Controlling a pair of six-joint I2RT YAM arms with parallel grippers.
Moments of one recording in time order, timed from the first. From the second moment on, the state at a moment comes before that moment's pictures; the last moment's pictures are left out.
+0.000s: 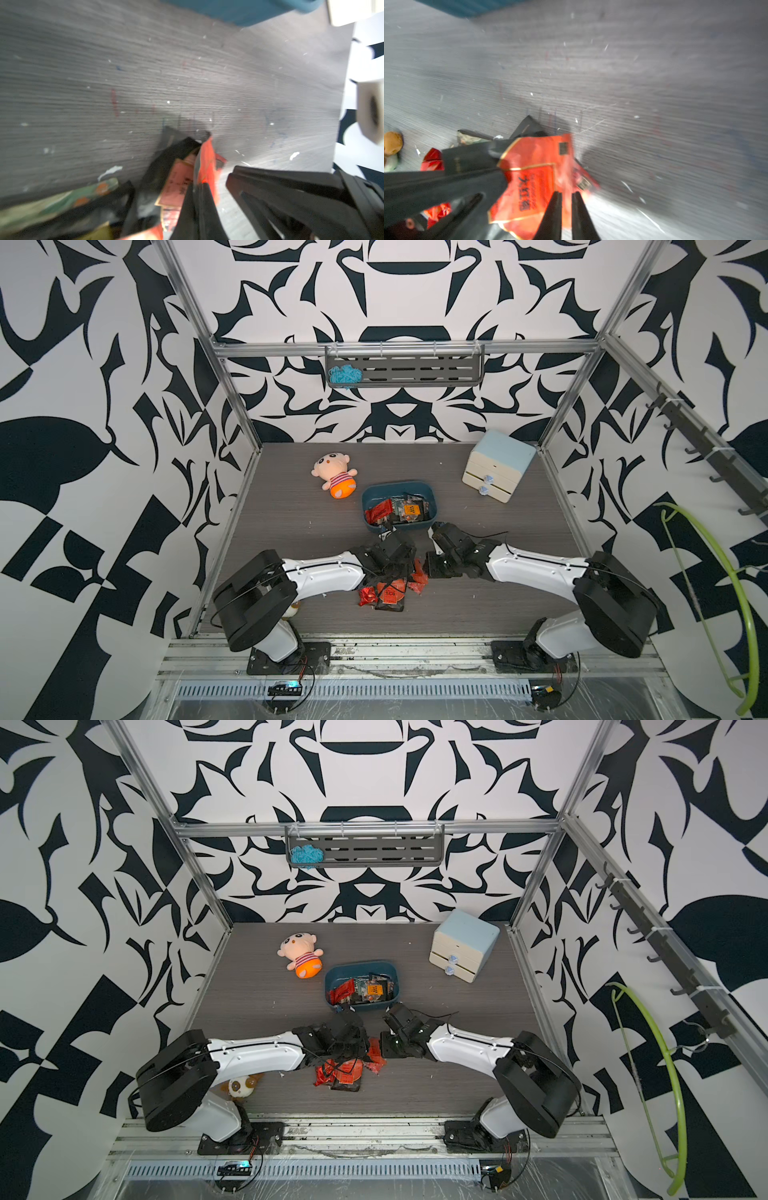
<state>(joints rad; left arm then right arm) -0.99 1.52 0.78 -0.15 -0.02 -1.13 0.78 1.43 0.72 -0.32 -0.10 0.73</state>
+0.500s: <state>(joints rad) -0.99 1.26 0.89 -0.49 -0.21 -1.00 0.76 1.12 0.71 -0.45 0.17 0.68</state>
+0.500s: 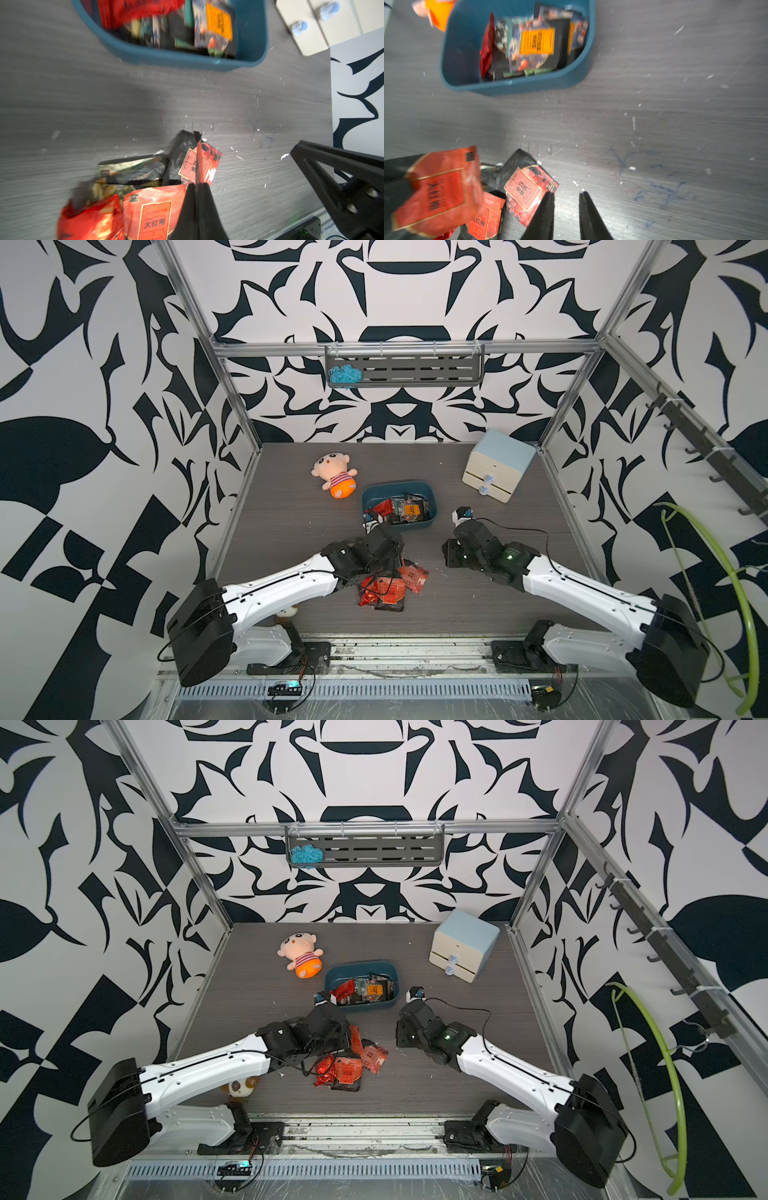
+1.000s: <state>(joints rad) -0.81 1.62 1.34 -0.56 -0.21 -0.84 0.76 0.95 0.59 -0.44 0.22 0.68</state>
